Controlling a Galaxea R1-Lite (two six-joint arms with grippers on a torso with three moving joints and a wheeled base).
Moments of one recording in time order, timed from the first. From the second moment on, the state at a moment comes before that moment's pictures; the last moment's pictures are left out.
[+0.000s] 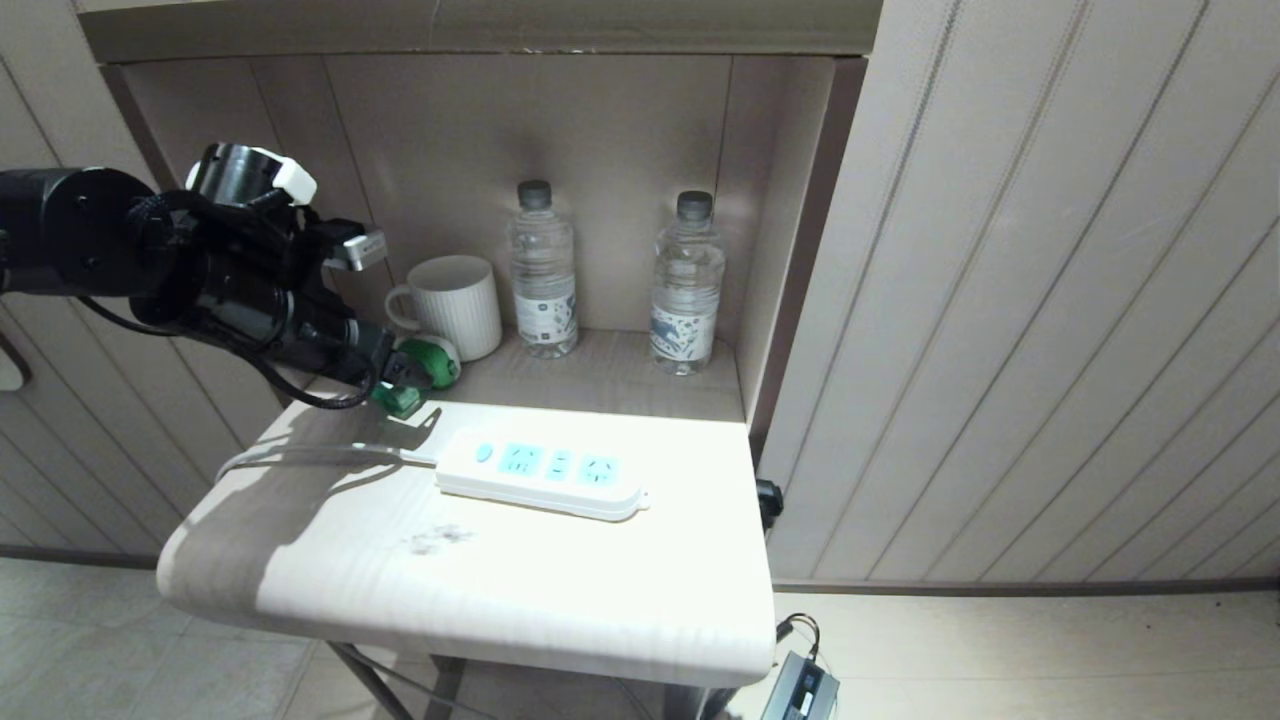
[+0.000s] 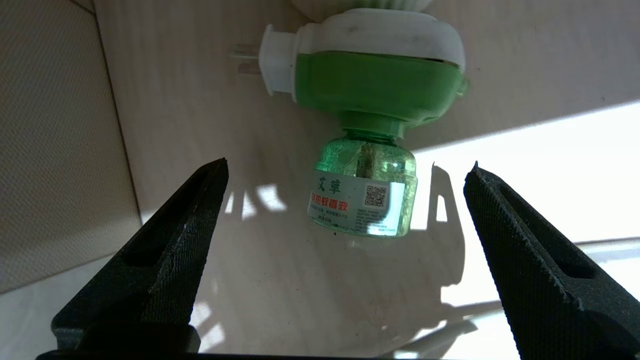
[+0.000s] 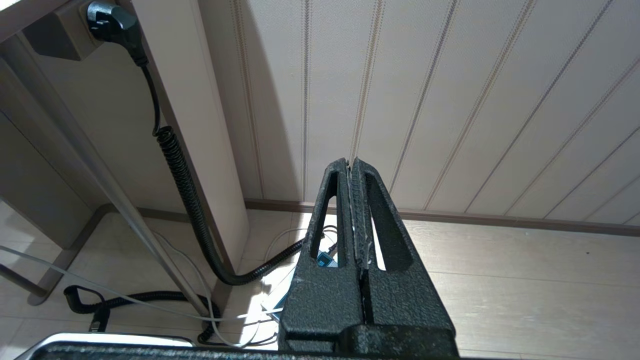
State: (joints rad) left arm -0.19 1.87 -1.61 0.51 -0.06 0.22; right arm 0.00 0.00 -0.02 0.06 0.00 -0.01
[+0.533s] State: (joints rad) left arm -0.19 2.00 -1.92 0.89 0.04 0.30; right arm 0.00 0.00 -0.02 0.06 0.00 -0.01
